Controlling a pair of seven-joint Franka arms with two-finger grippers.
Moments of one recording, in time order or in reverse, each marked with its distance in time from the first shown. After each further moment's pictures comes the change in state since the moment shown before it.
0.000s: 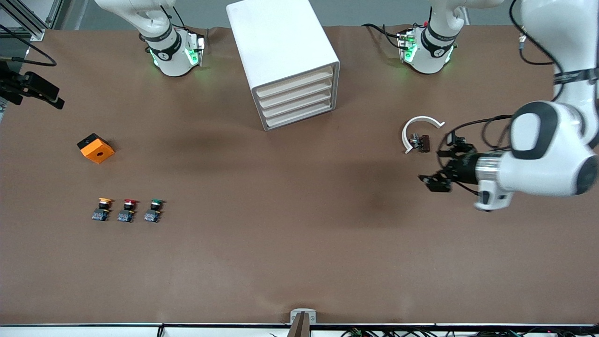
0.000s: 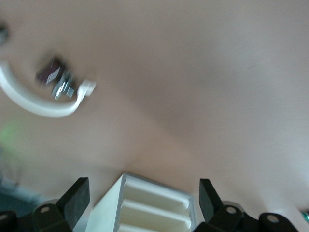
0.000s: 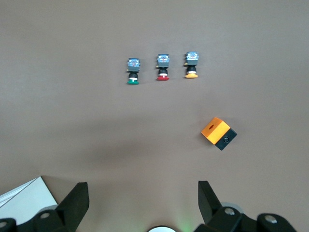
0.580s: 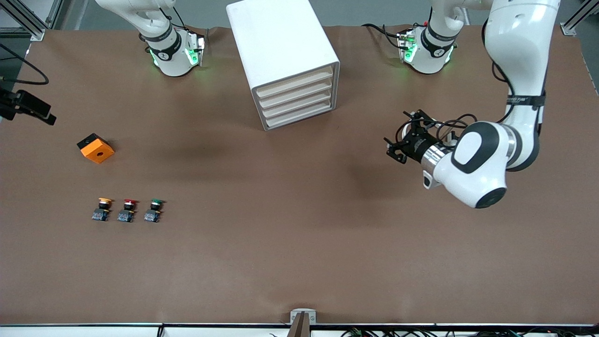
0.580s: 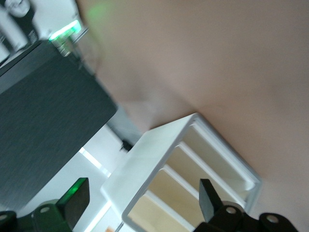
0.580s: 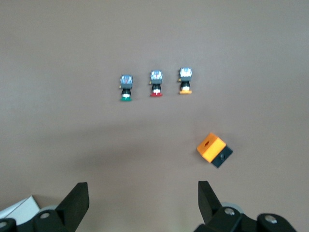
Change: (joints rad) left arm -0.090 0.121 -0.001 0.001 -0.133 -0.370 -0.407; right arm -0.036 0.071 -0.002 0.001 0.000 0.117 -0.040
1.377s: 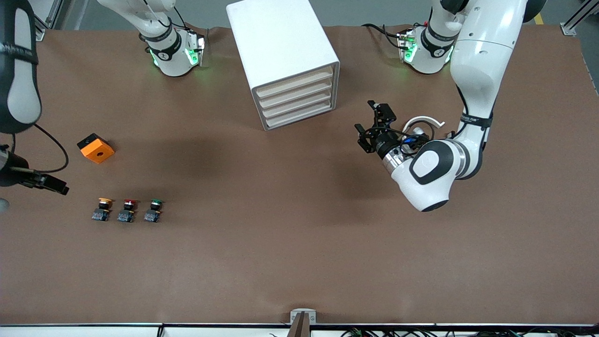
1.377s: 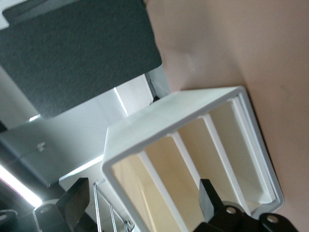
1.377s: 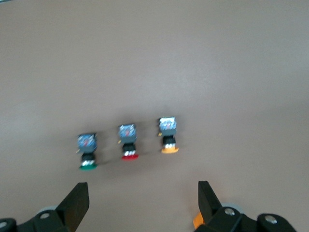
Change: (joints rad) left arm -0.093 0.140 -0.001 0.043 -0.256 -0.073 -0.441; right arm -0.110 0.317 -0.004 -0.088 0.000 0.469 -0.008
